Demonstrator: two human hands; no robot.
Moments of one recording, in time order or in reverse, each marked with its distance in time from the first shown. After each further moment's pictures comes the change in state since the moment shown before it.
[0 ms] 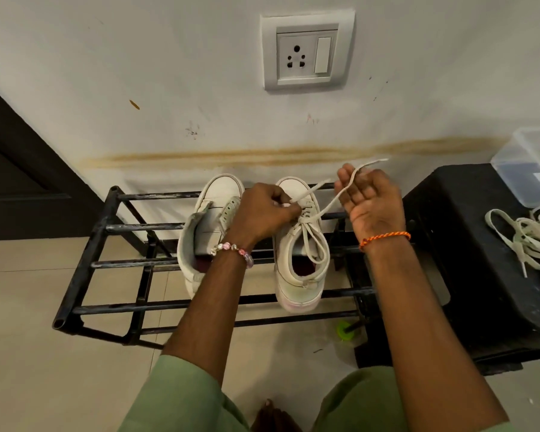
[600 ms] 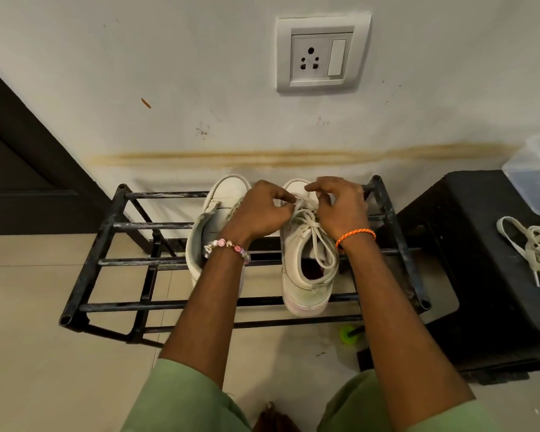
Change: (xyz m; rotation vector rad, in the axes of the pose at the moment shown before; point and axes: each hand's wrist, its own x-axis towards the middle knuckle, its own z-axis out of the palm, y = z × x) left_hand 0.005 -0.001 -0.017 0.087 -0.094 0.048; right_hand 0.023 0.048 0.001 -1.459 -0.240 -0.569
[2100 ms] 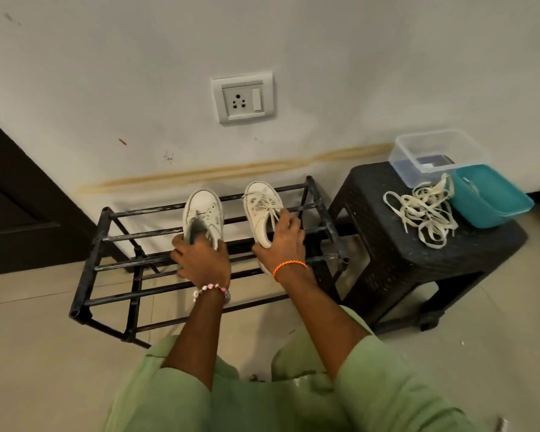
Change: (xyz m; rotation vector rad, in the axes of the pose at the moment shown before) left_hand -0.106 -0.008 0.038 0.264 0.565 -0.462; right_hand -0.115 -0.030 -0.026 -0.144 -0.063 0.260
